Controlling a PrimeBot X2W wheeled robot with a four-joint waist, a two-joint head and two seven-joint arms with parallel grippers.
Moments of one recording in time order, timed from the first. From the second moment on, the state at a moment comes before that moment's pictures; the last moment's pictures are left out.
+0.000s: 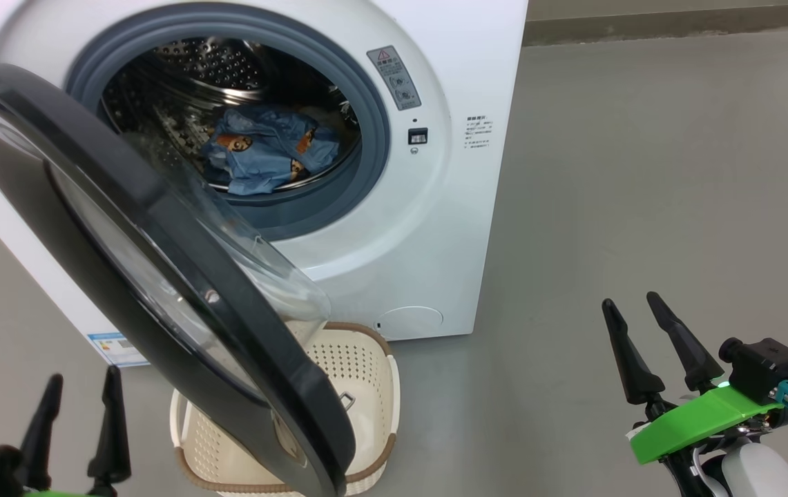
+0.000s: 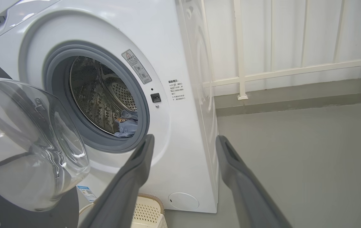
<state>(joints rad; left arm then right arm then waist) 0.06 0.17 0.05 0.00 -0.41 -0.13 -0.19 -0.18 -0.22 0.15 0.27 0.48 0.13 -0.26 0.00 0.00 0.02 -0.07</state>
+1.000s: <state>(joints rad) 0.04 0.11 0.05 0.12 -0.33 -0.12 -0.25 -0.19 -0.24 0.16 0.27 0.48 0.13 -0.26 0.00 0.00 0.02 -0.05</state>
